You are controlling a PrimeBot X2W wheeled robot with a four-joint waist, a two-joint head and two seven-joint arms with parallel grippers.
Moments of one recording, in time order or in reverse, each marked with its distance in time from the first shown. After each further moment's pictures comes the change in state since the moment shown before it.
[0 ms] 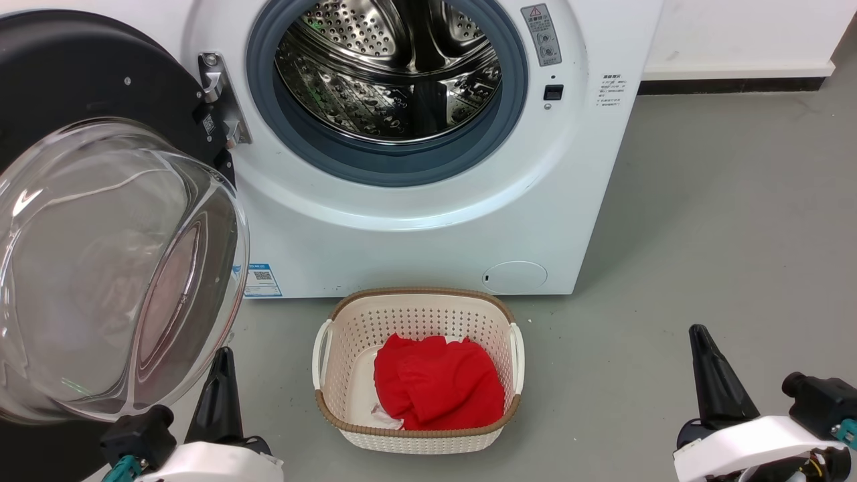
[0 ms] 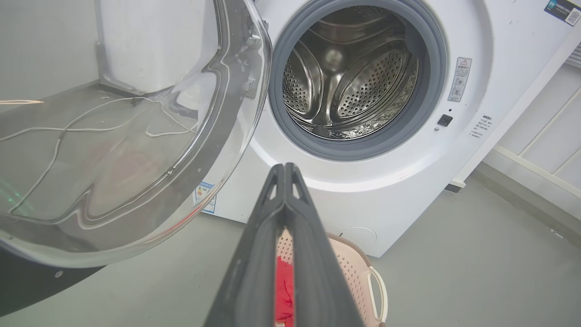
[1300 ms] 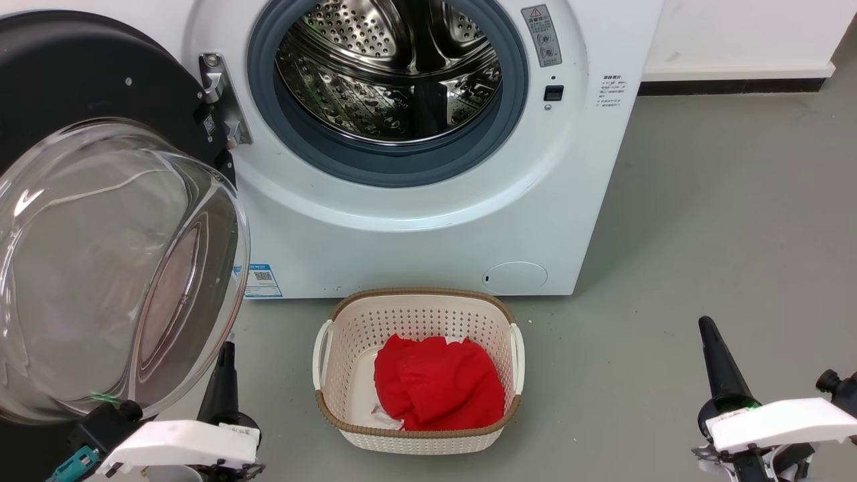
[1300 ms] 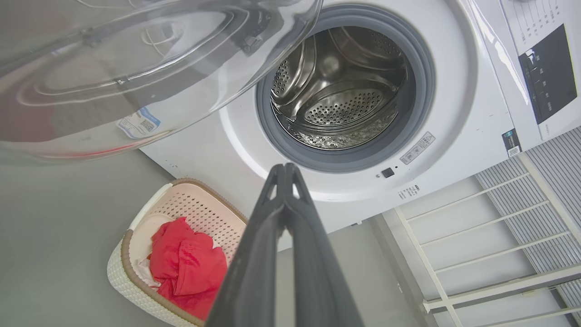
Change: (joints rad) left arm -0.069 0.000 0.025 0.071 -0.596 -0.034 0.141; right arm -0.063 -0.013 -0.018 0.080 0.602 0.000 0.088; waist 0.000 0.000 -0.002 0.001
